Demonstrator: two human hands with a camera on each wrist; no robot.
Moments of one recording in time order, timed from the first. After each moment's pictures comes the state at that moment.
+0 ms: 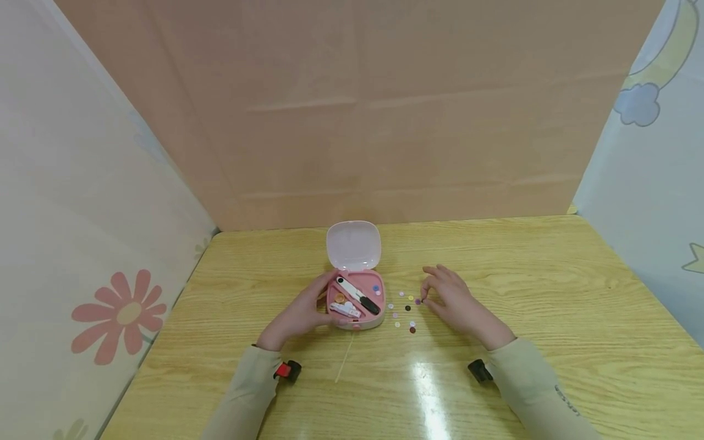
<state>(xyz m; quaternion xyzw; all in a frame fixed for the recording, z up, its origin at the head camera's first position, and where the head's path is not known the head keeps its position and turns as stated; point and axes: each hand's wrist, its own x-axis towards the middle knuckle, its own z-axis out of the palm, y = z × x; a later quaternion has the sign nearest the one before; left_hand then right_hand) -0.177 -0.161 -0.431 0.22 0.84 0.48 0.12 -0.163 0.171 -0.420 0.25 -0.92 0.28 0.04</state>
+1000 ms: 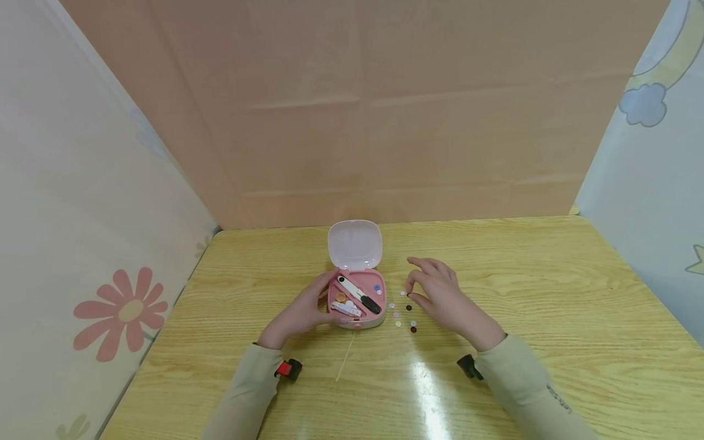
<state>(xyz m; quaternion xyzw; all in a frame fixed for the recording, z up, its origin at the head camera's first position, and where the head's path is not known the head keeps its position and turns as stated) -0.177 -0.161 -0.429 0.23 0.85 0.47 0.11 -0.160 0.142 -0.393 0.26 -0.93 0.26 0.06</state>
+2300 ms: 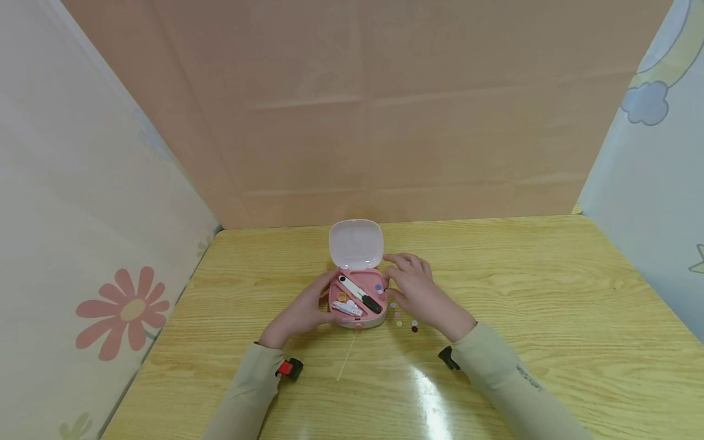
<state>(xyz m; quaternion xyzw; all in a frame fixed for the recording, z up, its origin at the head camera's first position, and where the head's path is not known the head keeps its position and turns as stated) -0.180 -0.161 -0.433 0.22 0.84 0.49 0.12 -0.173 0.104 -0.393 0.31 -0.91 0.25 0.09</state>
